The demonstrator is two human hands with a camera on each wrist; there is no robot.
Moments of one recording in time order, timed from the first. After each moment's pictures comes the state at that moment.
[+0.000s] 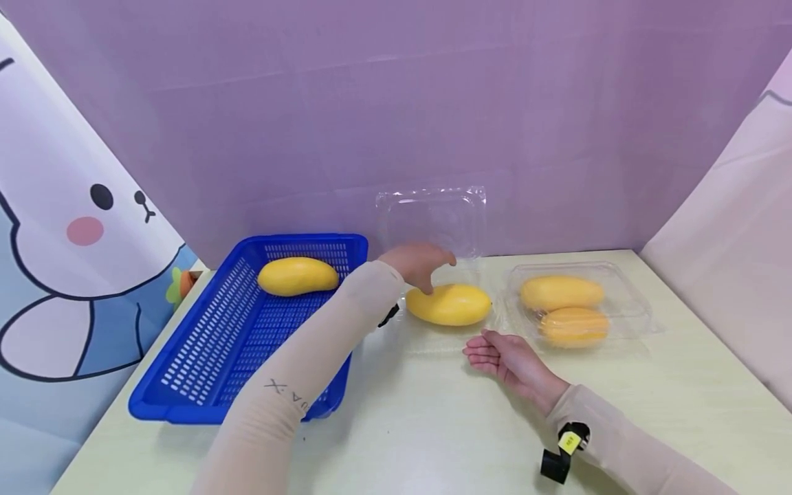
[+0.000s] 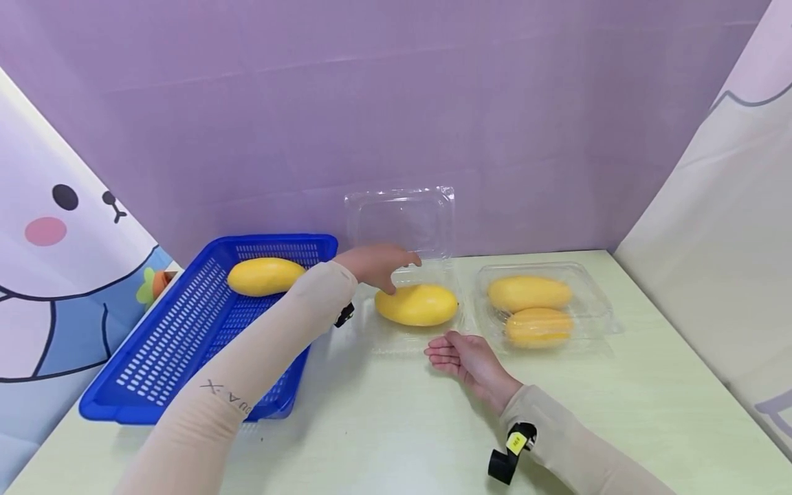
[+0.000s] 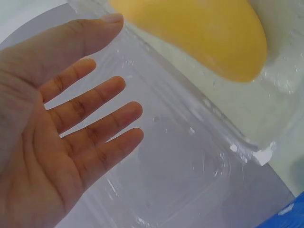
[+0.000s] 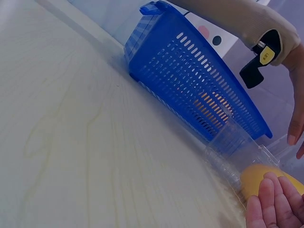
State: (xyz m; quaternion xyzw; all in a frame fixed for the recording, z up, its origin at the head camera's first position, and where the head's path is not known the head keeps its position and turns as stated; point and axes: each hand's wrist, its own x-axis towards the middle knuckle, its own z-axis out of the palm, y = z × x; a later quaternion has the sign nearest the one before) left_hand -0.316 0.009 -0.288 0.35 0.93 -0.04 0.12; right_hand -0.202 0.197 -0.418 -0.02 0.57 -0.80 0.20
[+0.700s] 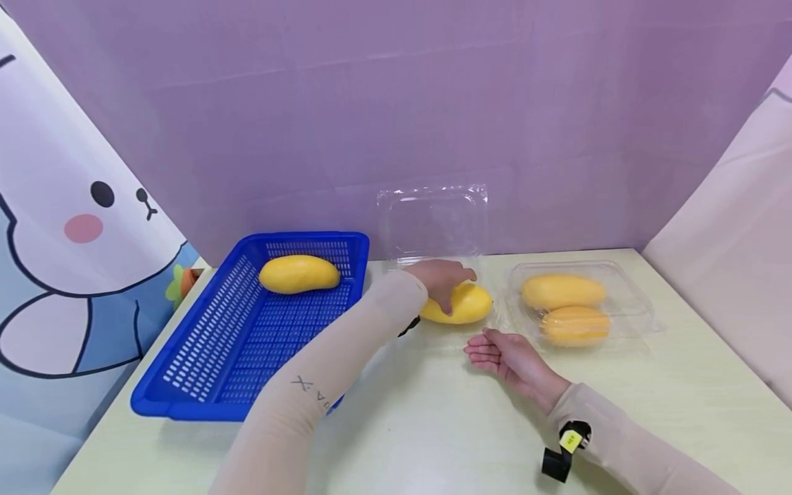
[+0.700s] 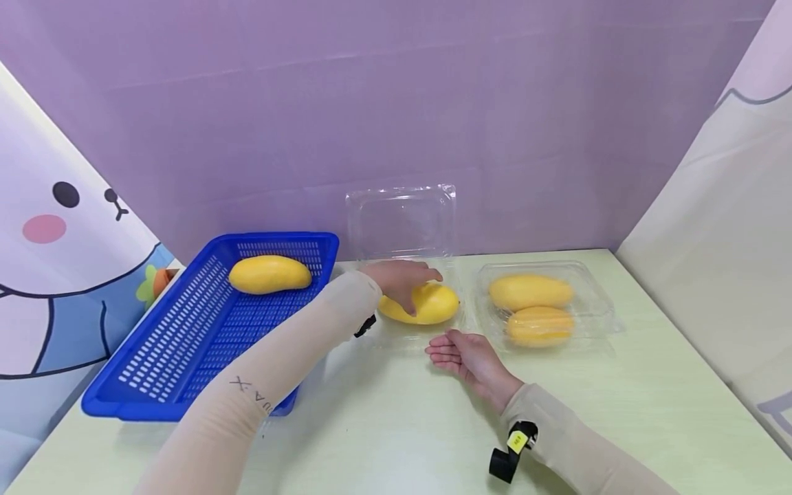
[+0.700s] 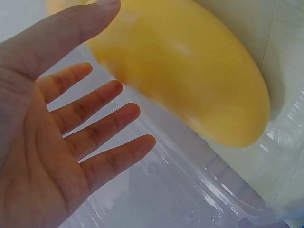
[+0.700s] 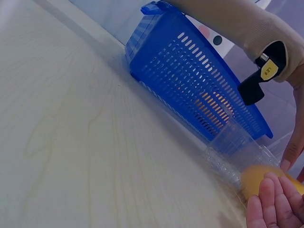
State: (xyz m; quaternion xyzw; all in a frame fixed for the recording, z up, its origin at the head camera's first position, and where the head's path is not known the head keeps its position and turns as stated) left_hand -0.309 0.037 -0.311 0.36 0.92 -0.06 0.15; right_hand -0.202 0.197 -0.415 -0.01 0.58 -0.79 0.20
